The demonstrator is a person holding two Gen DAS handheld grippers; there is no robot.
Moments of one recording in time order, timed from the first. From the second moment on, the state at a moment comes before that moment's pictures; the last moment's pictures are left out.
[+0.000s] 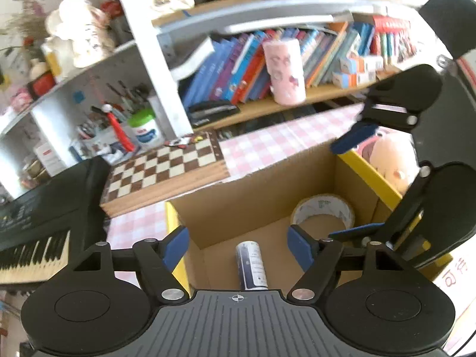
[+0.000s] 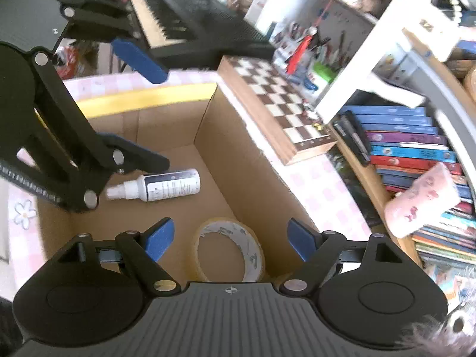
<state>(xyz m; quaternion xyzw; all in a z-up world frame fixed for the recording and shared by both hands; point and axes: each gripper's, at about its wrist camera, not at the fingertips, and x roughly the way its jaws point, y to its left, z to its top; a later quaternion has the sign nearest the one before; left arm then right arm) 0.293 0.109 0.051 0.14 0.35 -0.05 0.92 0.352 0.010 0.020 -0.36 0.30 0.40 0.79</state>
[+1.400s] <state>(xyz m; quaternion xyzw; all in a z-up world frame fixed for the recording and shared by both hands) 0.081 0.123 0.083 0.04 0.22 0.02 0.97 0.121 -0.085 0.068 -0.10 0.18 0.15 0.97</state>
